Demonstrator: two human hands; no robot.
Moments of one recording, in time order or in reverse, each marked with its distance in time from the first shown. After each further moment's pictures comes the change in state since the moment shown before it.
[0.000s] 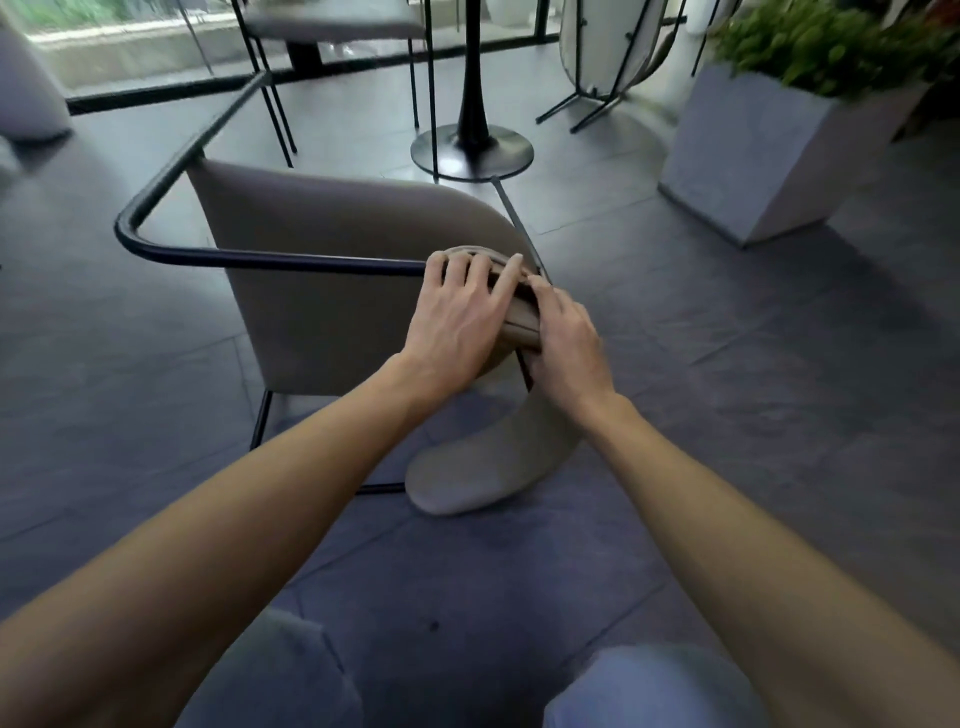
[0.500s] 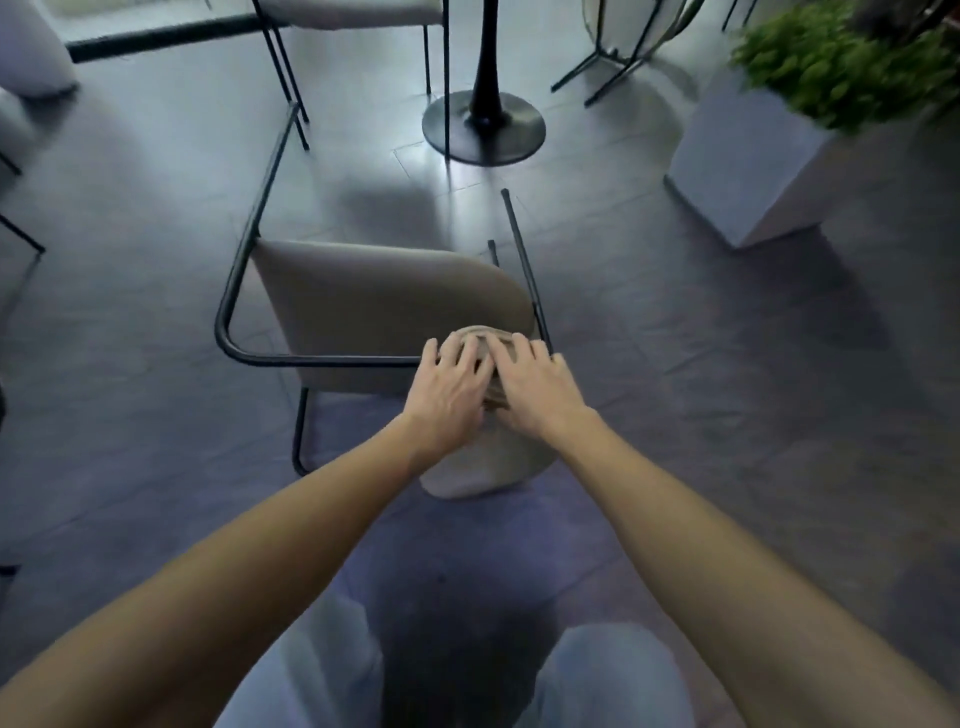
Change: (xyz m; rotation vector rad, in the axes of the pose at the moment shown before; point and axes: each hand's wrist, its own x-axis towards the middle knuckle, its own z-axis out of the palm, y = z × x) left_hand 0.019 -0.043 -0.100 -0.178 -0.514 0.010; right_hand 0.056 -0.088 -0.105 -0.458 -0.564 -0.146
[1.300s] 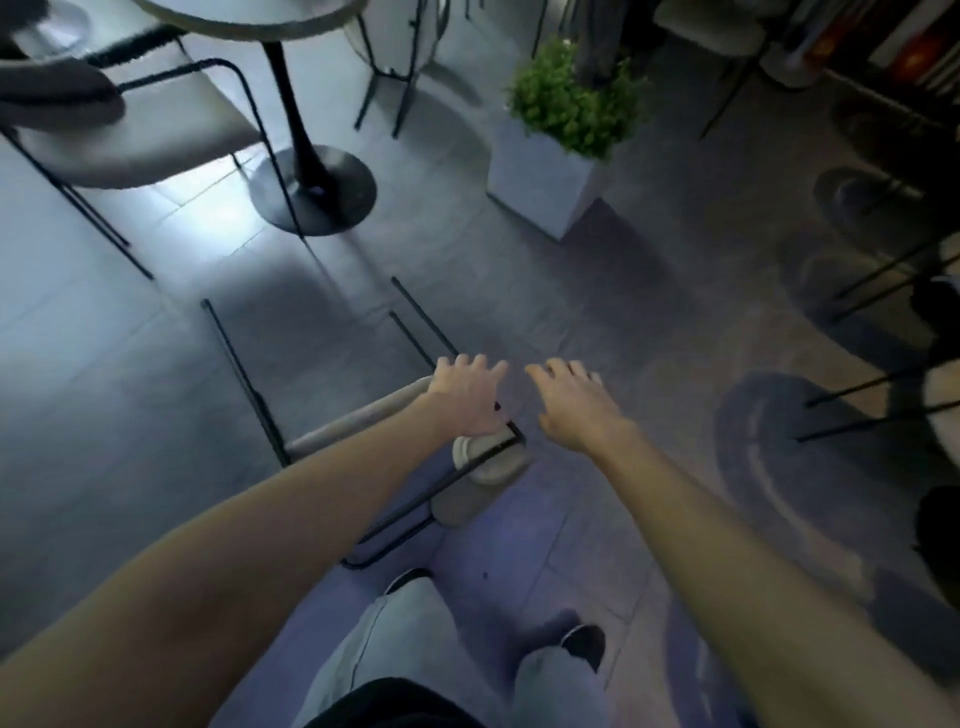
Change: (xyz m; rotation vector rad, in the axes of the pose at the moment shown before) left_hand 0.103 -0.166 -0.304 -0.198 -0.293 0.542; right_hand 0.021 -0.025 -0.364 0.167 -0.353 0.585
